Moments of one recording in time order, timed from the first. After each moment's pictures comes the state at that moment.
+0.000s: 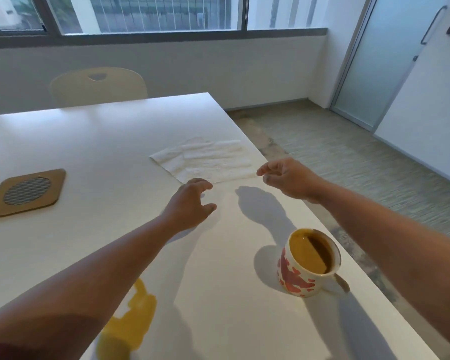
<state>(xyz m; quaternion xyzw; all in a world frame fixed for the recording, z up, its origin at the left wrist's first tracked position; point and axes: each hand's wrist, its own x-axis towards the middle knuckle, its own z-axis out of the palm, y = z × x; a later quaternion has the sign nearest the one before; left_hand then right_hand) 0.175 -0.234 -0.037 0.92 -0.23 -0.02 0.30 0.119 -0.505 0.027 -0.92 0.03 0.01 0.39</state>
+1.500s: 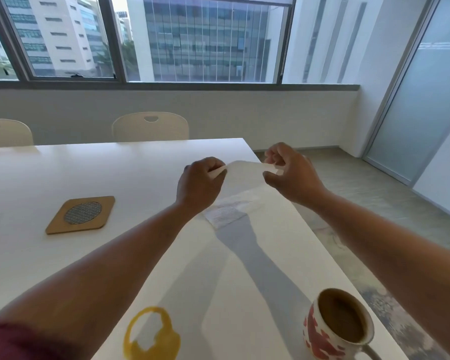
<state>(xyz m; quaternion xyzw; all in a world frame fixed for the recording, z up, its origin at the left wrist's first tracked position) 0.213 -0.213 0.083 0.86 -0.13 0.24 0.44 0.172 -0.438 0.117 -0.91 -0.07 -0.25 0.32</state>
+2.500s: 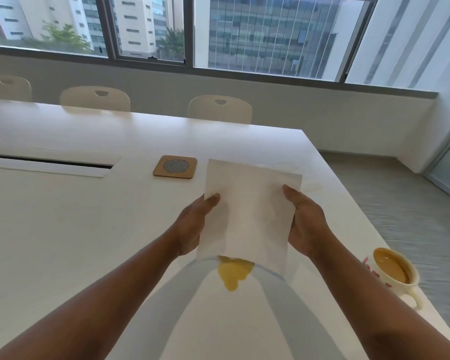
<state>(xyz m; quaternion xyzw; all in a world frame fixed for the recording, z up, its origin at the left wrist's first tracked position) -0.008 -0.019 0.034 0.60 -0.01 -0.11 0.79 0.005 -0.259 0.067 -0.54 0.06 0.08 0.84</state>
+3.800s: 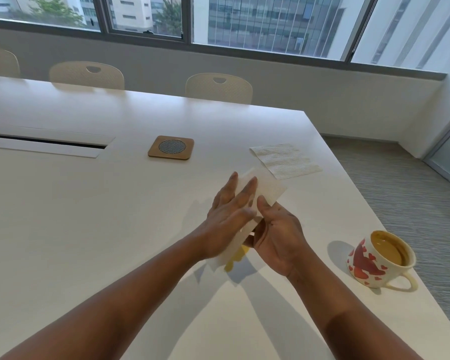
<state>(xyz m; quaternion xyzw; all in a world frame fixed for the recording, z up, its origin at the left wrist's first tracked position) -0.040 -0.070 0.025 0.87 -0.17 -0.05 0.47 -0.045 -0.224 0.033 -0.49 0.00 0.18 0.85</state>
